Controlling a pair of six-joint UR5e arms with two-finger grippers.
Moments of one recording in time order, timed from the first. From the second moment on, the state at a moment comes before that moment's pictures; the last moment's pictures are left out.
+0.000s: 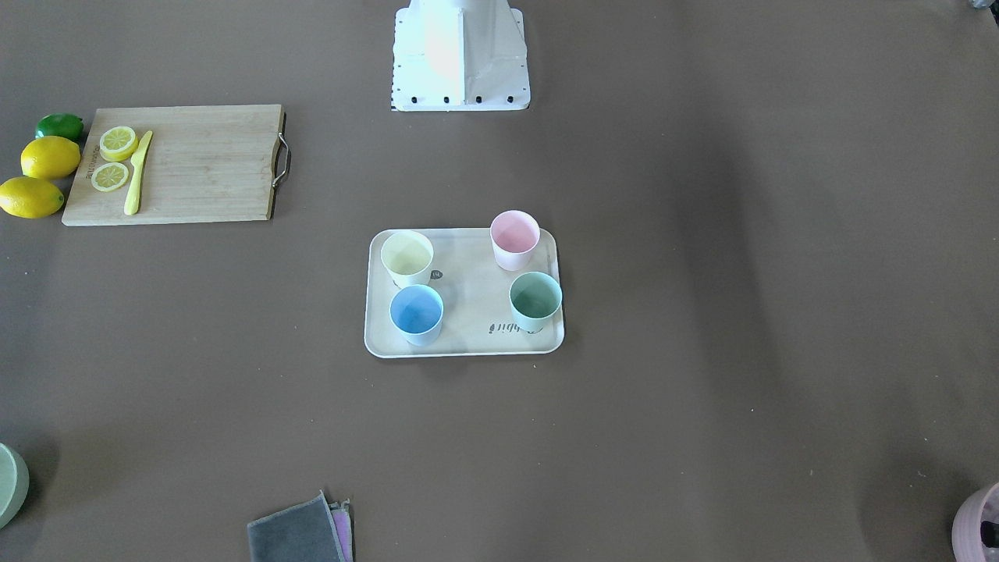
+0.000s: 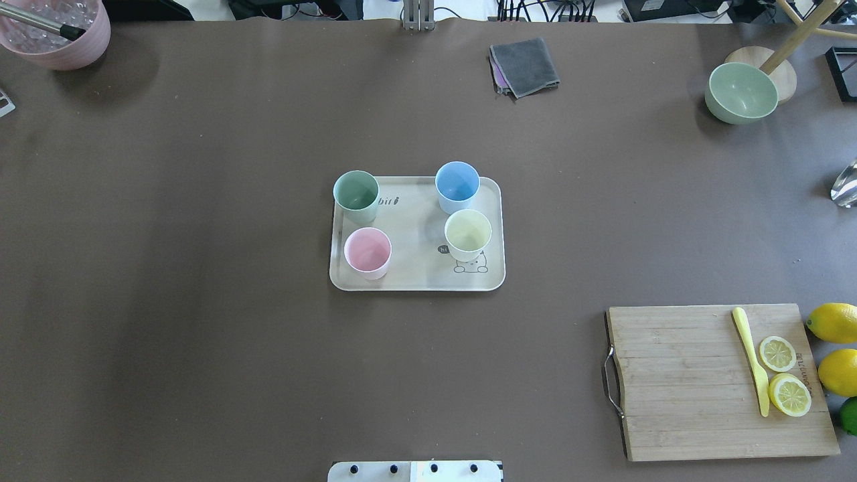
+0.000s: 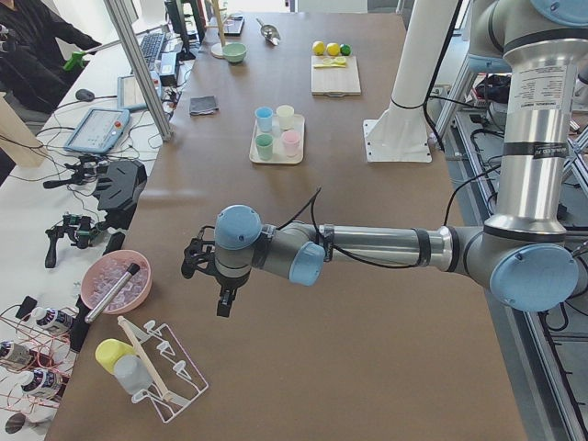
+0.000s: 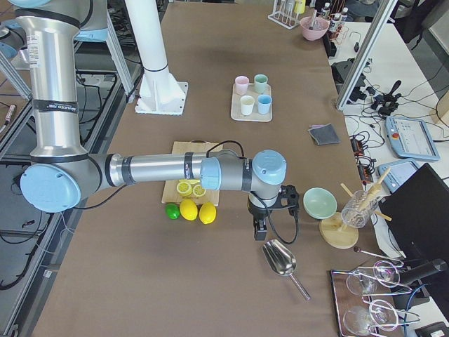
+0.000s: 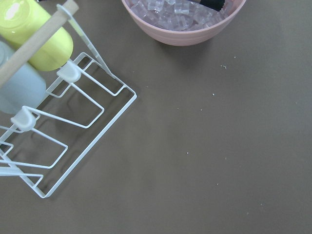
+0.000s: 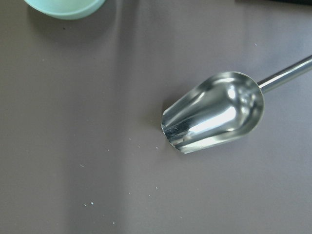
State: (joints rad) left arm -1.57 -1.57 -1.60 -1.88 -2.36 -0.14; right arm 1.59 -1.57 1.66 -1.67 2.30 -0.09
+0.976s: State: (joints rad) left arm -1.57 -1.53 -1.64 -1.84 -2.35 -0.14; right arm 1.62 -1.61 1.70 -1.70 2.30 -0.12
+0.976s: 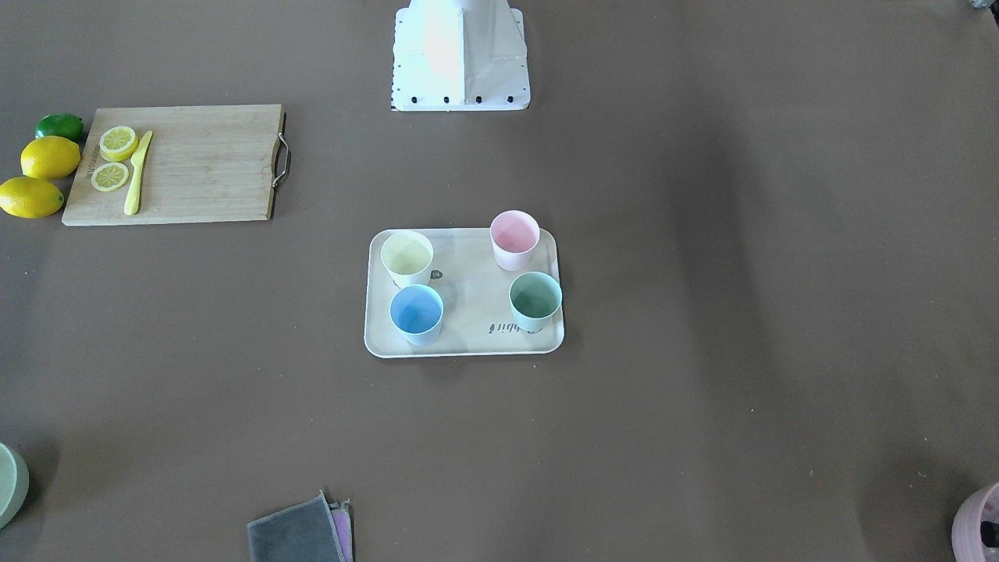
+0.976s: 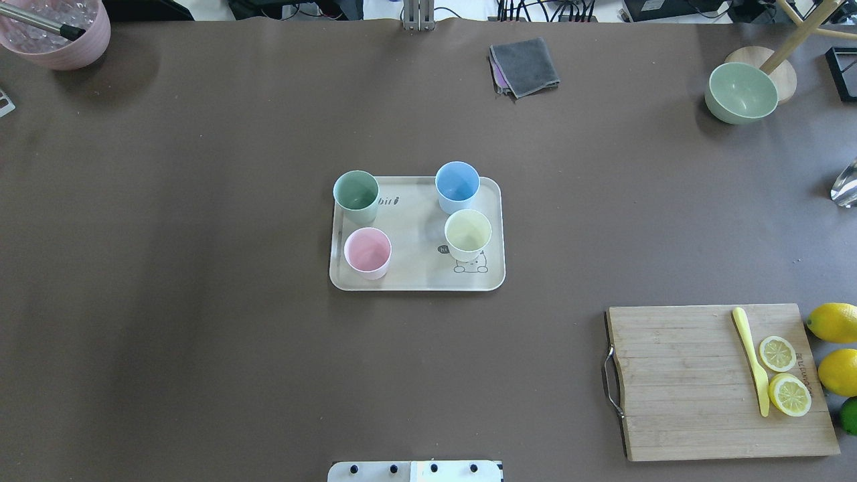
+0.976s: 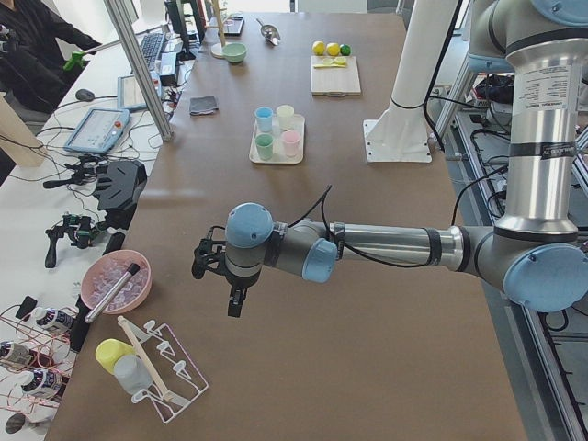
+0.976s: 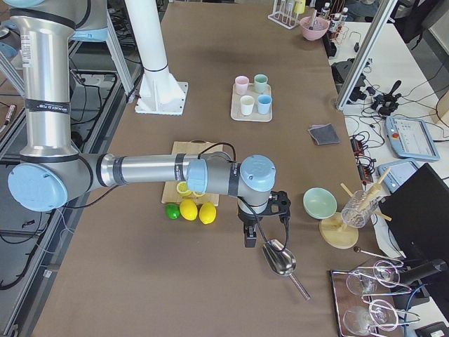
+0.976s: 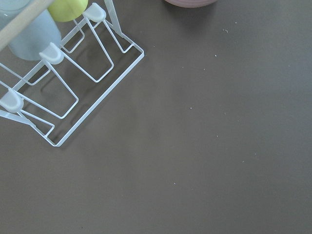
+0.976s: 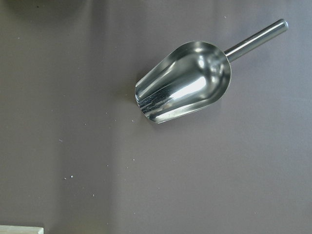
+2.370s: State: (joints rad) left arm -1.57 -1.54 -1.63 -1.84 -2.35 -0.14; right arm 1.62 -1.60 1.70 -1.70 2.32 -0.12
